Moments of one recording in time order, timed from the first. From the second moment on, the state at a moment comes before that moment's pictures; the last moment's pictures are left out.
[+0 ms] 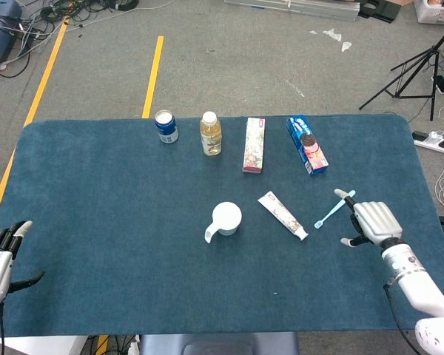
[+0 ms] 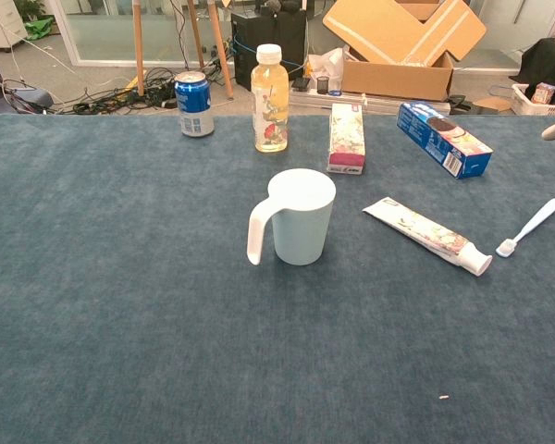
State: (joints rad) left arm -0.08 -1.09 -0.05 -1.65 1.45 1.48 0.13; right arm 0.45 -1.04 0.16 -1.69 -1.13 0.83 -0.14
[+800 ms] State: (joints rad) left arm -0.08 -1.08 -0.06 -1.65 1.43 1.47 0.11; right arm 0.58 -1.18 0.22 -1.62 -1.35 0.92 -0.03
